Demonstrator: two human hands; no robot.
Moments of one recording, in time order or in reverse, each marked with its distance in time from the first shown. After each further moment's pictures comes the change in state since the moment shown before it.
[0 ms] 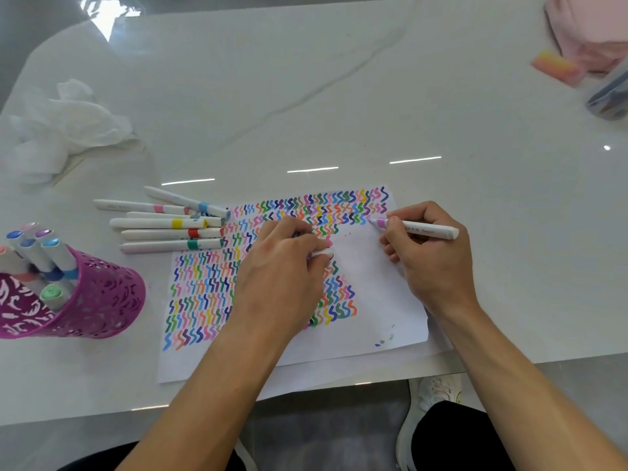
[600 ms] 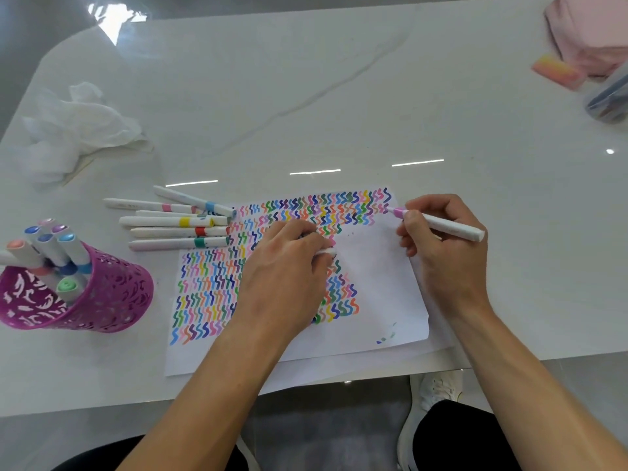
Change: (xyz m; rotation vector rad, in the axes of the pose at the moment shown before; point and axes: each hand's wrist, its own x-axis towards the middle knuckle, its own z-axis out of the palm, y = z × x) left_hand -0.004 0.001 -0.003 0.031 0.010 0.059; right_hand -0.004 -0.009 -0.008 0.128 0.042 -0.044
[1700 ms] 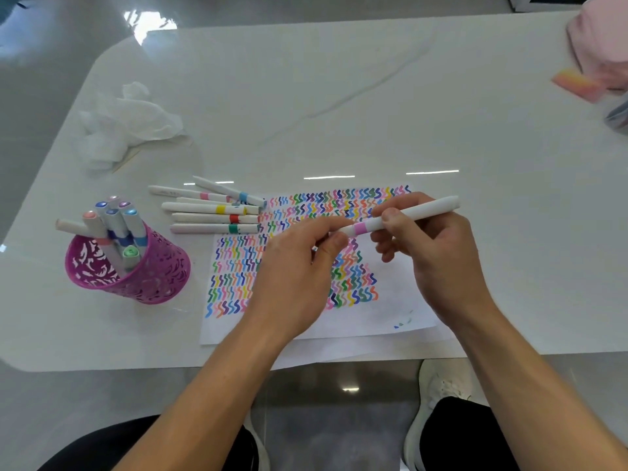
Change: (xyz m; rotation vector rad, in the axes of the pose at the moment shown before) left_hand -0.023 0.003 -0.033 -0.453 -0.006 -0.139; right_hand -0.032 -0.055 0.029 0.095 -0.309 0.024
